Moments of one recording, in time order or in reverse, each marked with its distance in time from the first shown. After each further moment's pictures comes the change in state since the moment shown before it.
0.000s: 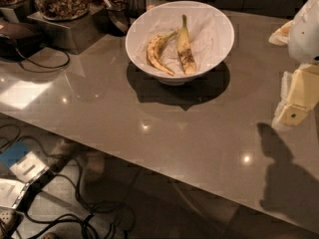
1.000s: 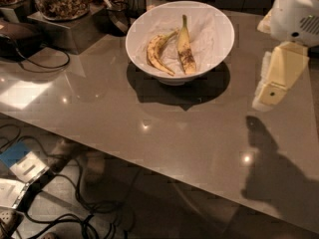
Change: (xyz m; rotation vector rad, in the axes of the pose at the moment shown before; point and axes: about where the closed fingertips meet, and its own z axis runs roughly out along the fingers) arm -0.027 -0.019 -0.005 -0.016 0.007 0.050
